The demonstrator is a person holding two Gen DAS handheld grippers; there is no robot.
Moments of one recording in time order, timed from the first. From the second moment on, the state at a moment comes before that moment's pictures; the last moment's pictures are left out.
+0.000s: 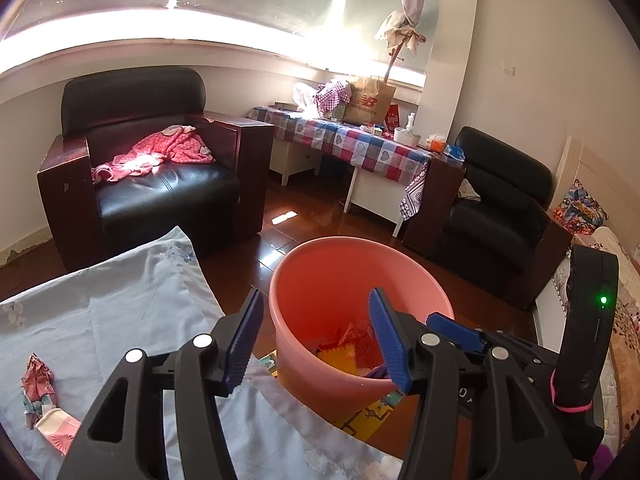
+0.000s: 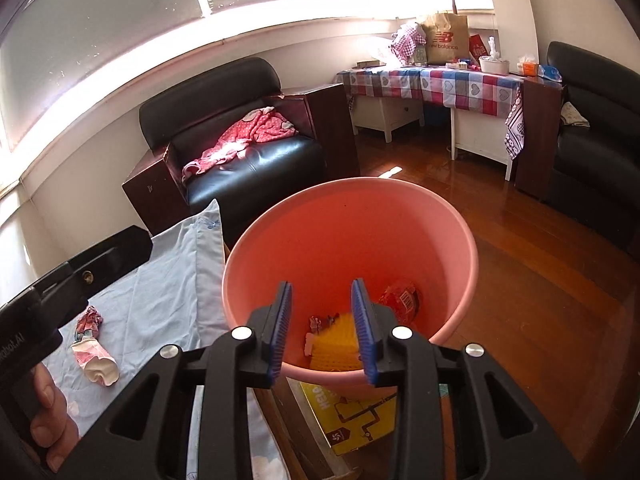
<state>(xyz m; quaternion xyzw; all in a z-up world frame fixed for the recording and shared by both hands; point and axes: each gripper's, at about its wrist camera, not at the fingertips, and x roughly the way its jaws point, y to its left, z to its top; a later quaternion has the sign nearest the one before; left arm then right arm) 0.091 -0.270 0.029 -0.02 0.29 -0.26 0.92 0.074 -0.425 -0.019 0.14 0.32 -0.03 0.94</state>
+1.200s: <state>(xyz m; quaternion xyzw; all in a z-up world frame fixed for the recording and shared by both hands) 0.014 -0.039 0.049 -0.09 0.25 -0.09 0.96 0.042 -0.305 0.006 0.07 0.30 0.08 0.95</state>
